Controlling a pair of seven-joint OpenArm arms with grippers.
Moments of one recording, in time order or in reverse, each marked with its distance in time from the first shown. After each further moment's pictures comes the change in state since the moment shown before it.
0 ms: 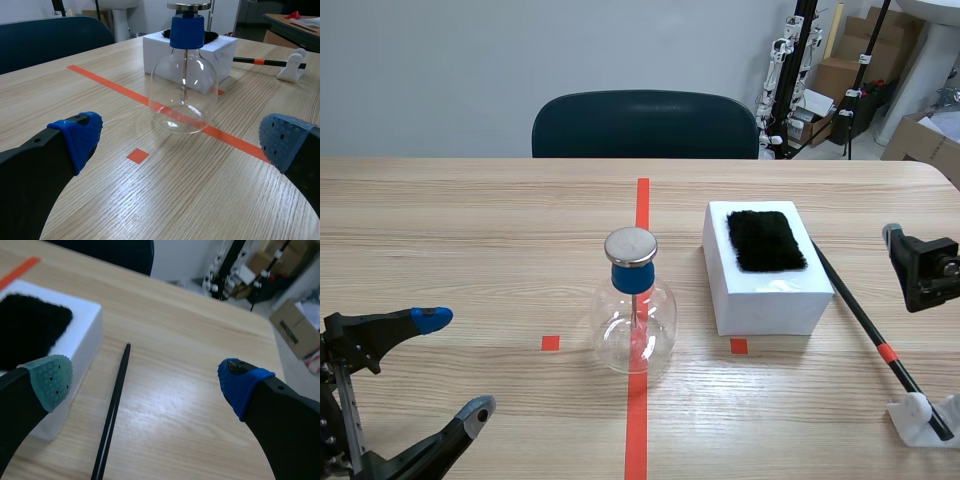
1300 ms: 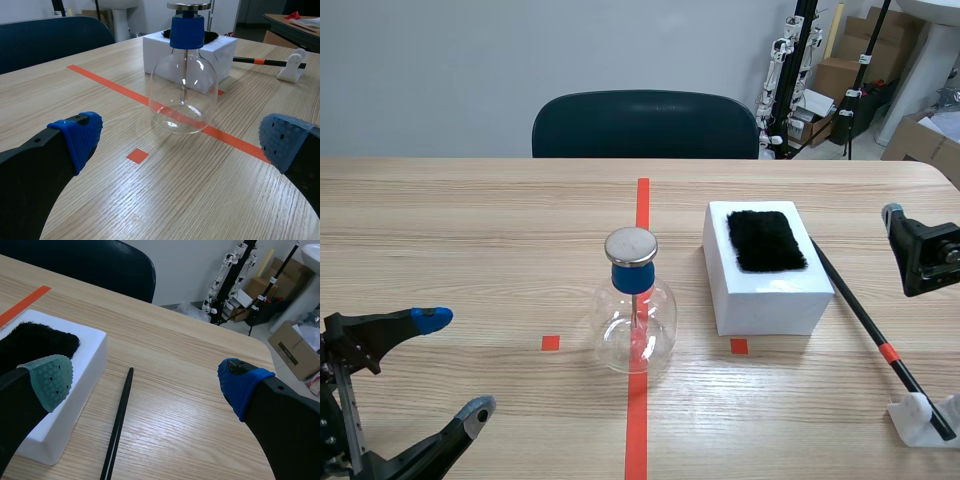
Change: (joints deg) left arm 0.0 0.0 0.0 0.0 0.0 0.0 0.0; right arm 0.4 0.0 0.0 0.0 0.0 0.2 3.7
